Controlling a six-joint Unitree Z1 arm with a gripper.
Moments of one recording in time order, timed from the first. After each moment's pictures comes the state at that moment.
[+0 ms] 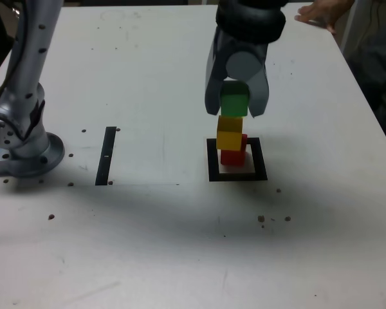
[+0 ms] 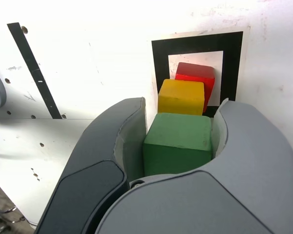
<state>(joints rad) -0.06 2.09 -1.90 1.60 0.04 0.02</state>
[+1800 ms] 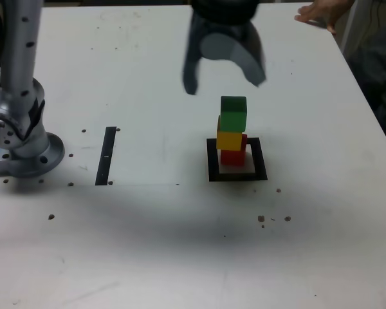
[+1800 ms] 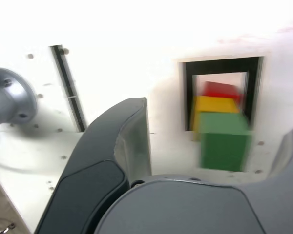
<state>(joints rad) -0.06 1.91 -1.74 1.59 0.13 -0.01</state>
